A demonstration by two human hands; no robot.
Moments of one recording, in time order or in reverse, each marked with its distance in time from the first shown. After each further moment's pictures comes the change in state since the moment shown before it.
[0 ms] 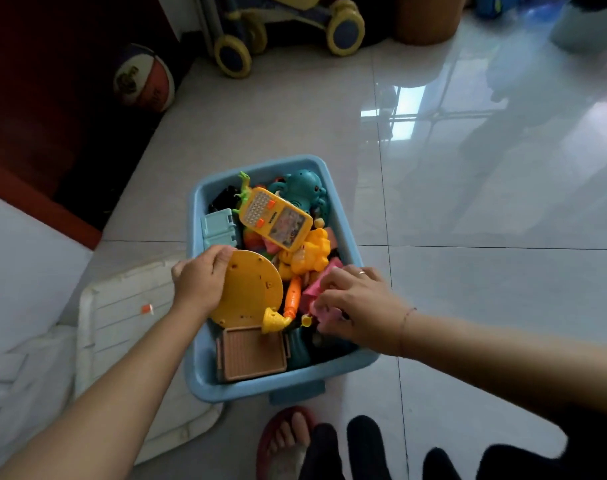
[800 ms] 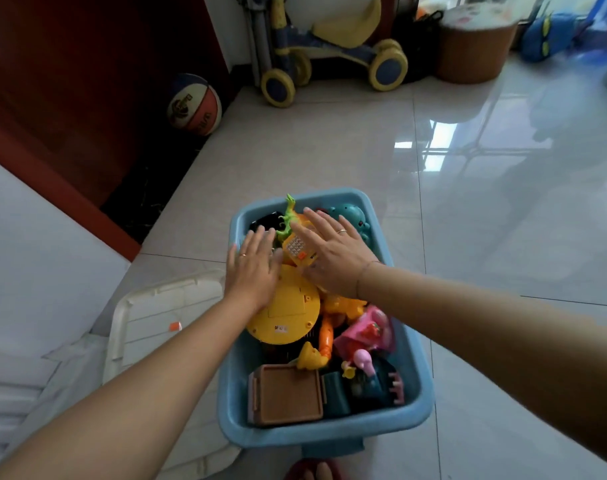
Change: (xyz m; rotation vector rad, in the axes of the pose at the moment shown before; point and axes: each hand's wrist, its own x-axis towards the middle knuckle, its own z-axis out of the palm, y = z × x) left_hand 0.055 0.009 0.010 0.188 -0.064 0.095; right_hand 0.151 0.000 -0.013 -0.115 0.108 0.000
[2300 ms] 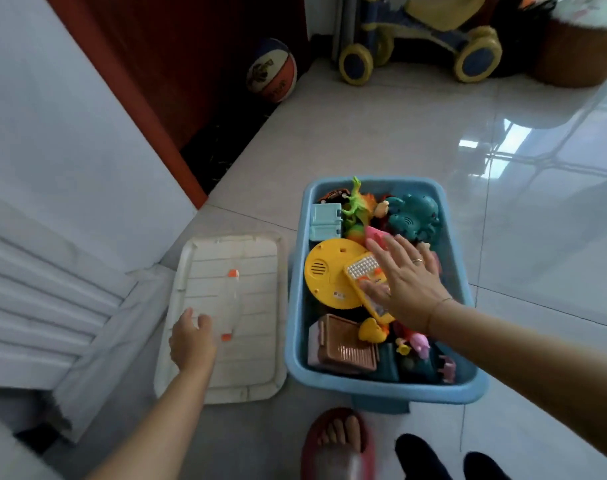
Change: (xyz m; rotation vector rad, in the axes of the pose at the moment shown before) left_hand -0.173 -0.169 0.036 -0.535 0.288 -1.021; right_hand -0.061 -0.044 0.010 -0.033 -0.141 0.119
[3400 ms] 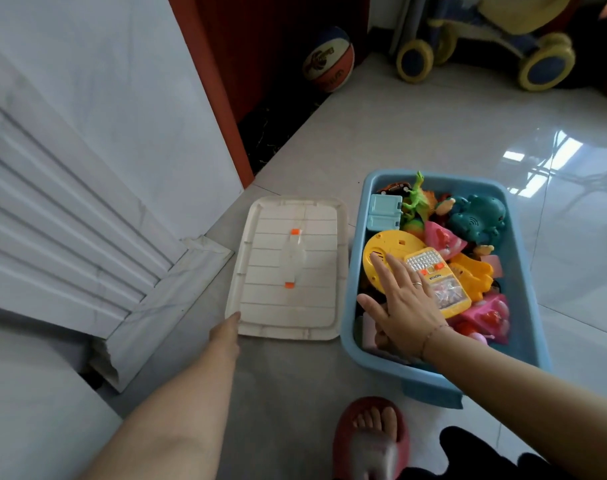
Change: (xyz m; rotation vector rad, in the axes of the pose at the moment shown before) left_hand 0.070 -0.111 0.028 -0.731 -0.246 -0.657; right_hand -0.016 -0.097 0.029 0.091 -0.085 -0.034
